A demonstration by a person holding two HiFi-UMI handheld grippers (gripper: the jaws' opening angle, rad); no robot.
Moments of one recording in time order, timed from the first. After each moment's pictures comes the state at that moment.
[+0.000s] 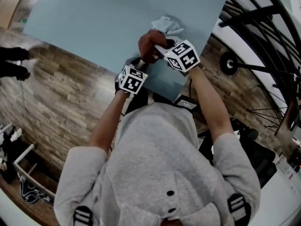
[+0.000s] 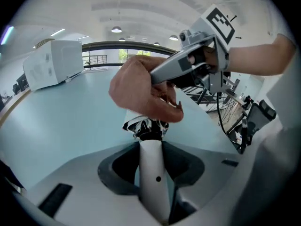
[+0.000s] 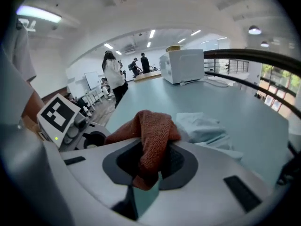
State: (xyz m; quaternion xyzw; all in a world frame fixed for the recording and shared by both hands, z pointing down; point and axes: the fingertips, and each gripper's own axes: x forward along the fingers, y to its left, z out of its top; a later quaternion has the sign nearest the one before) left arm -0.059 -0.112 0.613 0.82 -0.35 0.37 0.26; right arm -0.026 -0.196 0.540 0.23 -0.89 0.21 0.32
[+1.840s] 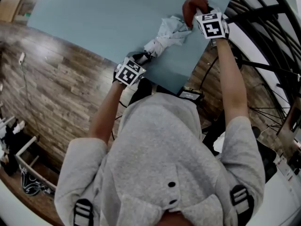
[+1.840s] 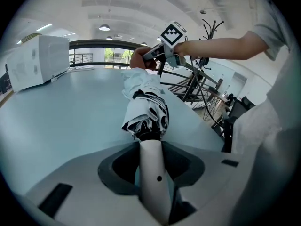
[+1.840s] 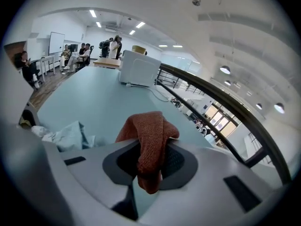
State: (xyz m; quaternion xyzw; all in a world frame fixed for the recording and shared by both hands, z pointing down) left arm -0.061 -0.091 0.607 0.85 -0.27 0.37 0.25; right arm 0.132 -0.344 0.491 0.47 -0.78 0.04 0.42
